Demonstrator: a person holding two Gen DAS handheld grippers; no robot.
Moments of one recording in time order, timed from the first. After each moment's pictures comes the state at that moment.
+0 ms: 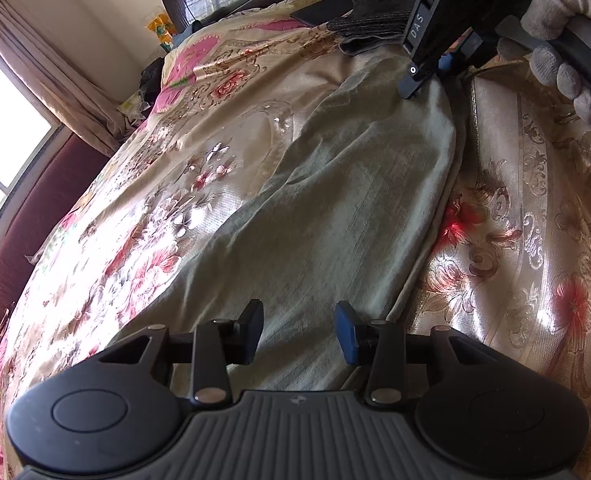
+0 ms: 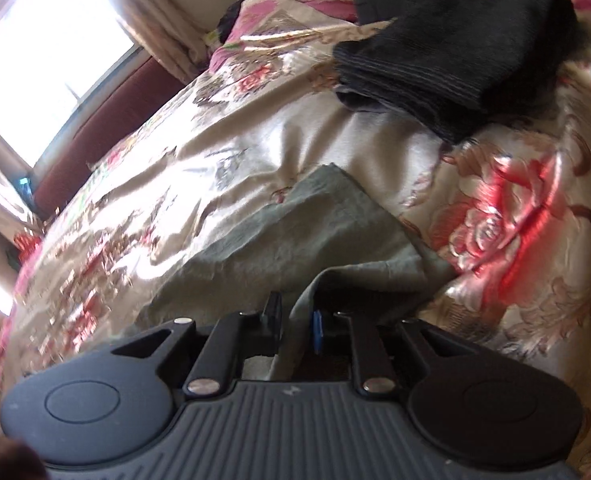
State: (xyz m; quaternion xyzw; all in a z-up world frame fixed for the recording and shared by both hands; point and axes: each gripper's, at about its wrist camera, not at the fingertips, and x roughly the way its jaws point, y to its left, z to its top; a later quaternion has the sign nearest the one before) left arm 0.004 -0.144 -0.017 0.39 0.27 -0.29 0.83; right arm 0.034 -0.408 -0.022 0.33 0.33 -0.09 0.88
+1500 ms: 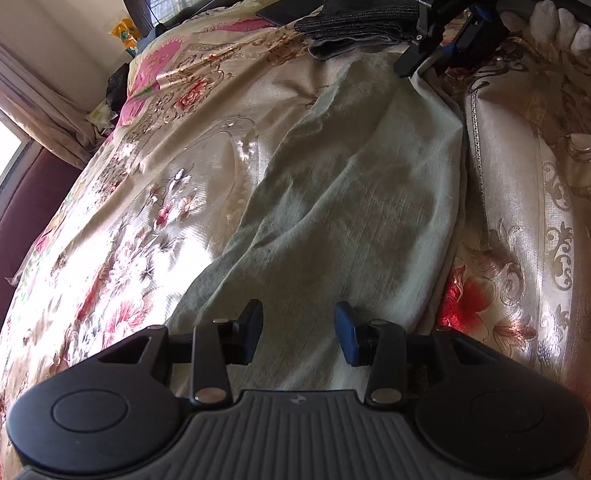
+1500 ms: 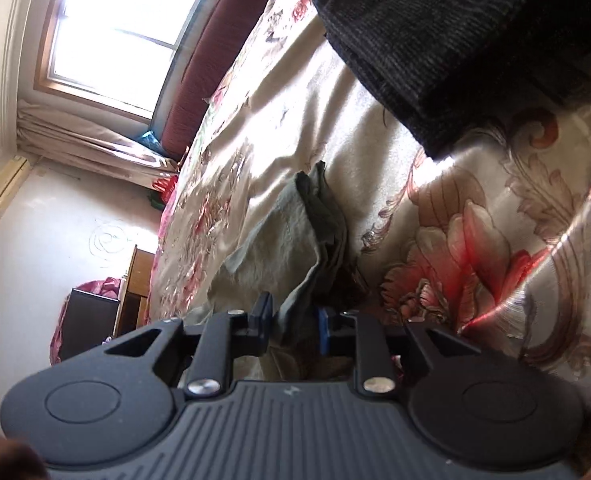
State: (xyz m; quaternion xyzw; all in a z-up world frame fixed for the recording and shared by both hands) left arm 0.033 -0.194 -0.015 0.41 0.29 -0.32 0.80; right arm 0.058 -0.550 -0.070 0.49 0.37 0.18 0.77
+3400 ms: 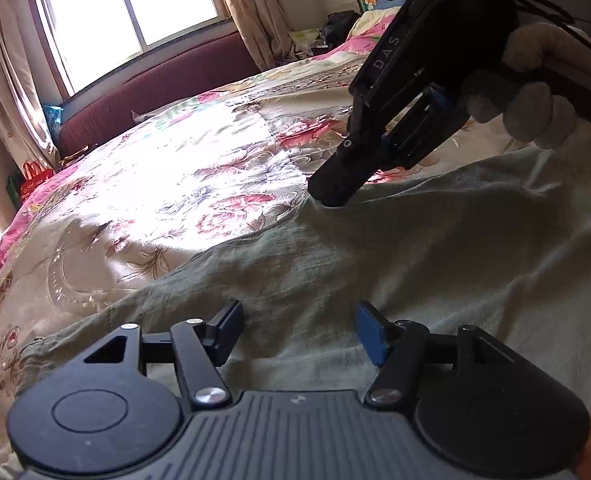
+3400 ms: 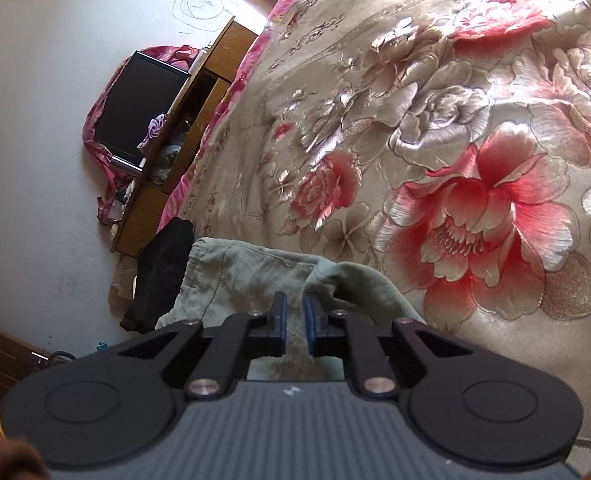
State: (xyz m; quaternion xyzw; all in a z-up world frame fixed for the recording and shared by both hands) left arm 0.080 0.012 -0.024 0.18 0.31 -0.11 0.93; right arm 0.268 -0.183 -0.013 0.26 0.50 0.46 0.69
